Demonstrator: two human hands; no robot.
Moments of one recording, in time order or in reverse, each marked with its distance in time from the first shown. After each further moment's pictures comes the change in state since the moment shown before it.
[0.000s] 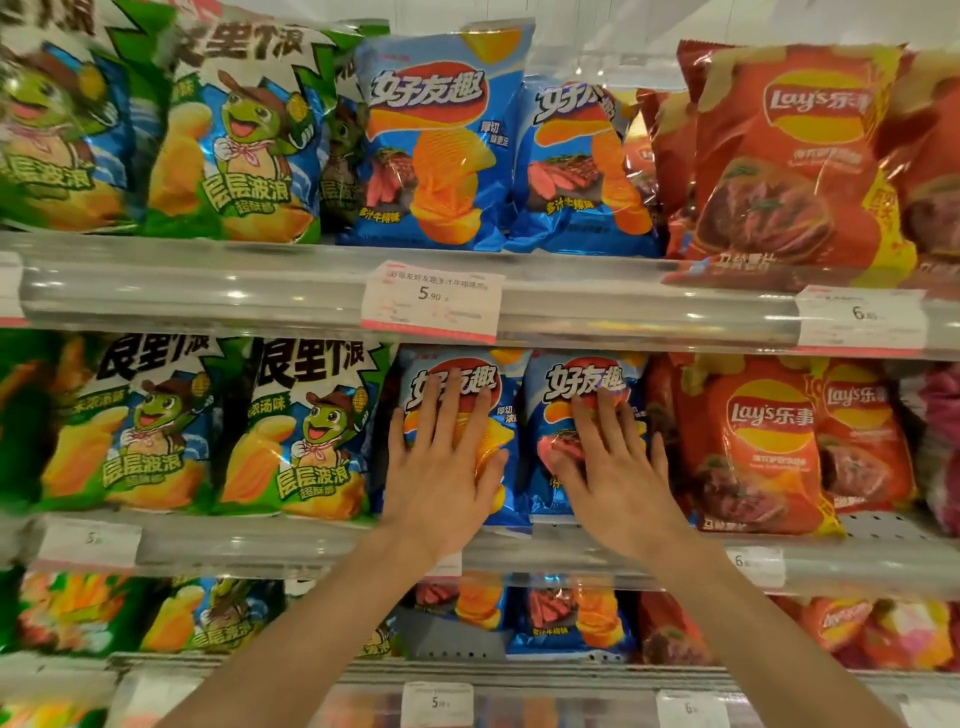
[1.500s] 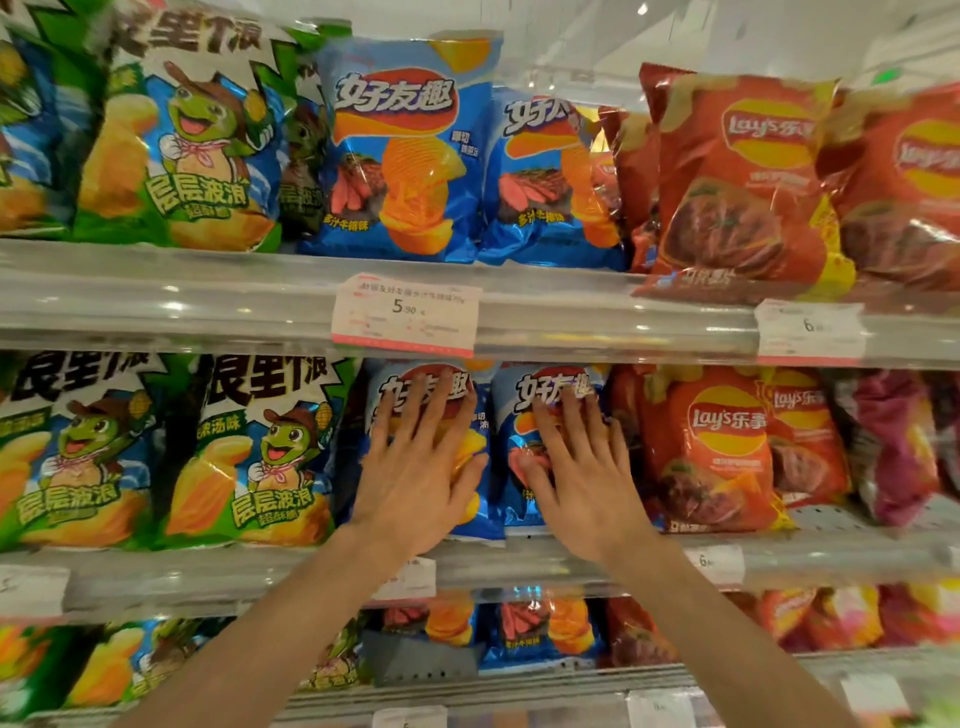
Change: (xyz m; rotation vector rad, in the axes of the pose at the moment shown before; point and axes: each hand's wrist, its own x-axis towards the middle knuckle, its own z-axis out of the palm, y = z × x) left_hand 0.019 -0.008 -0.005 0.062 0.026 0.180; right_hand 0.006 0.007 0.010 -0.142 0.137 -0.073
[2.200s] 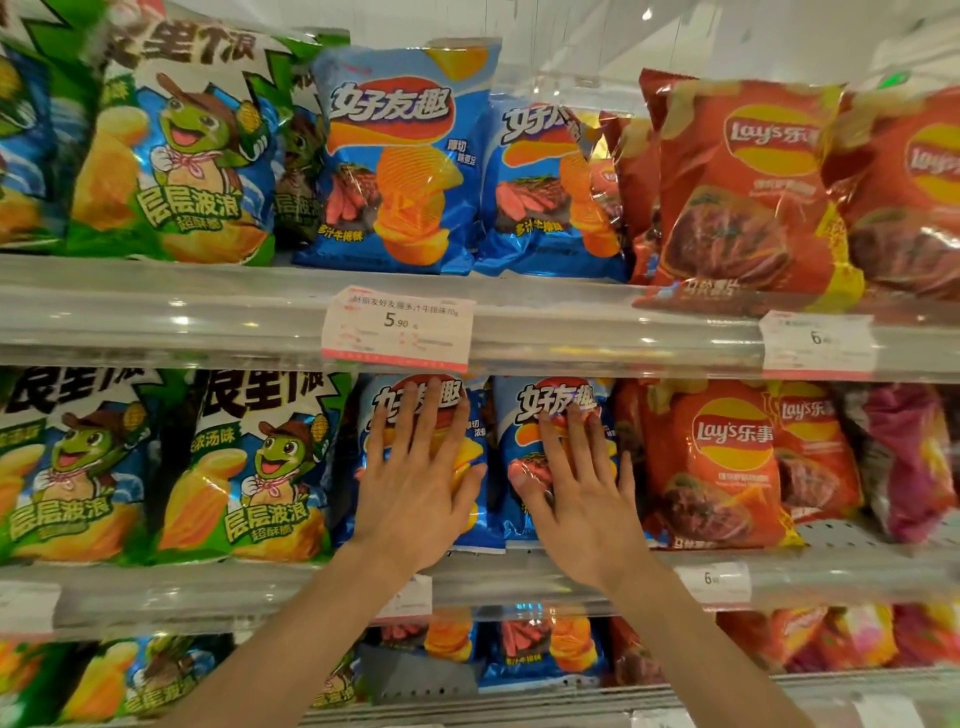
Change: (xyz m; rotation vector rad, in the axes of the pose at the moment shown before) left_hand 0.003 0.007 0.003 0.006 -0.007 -0.080; right_hand -0.003 -0.002 0.013 0.088 -0.008 0.090
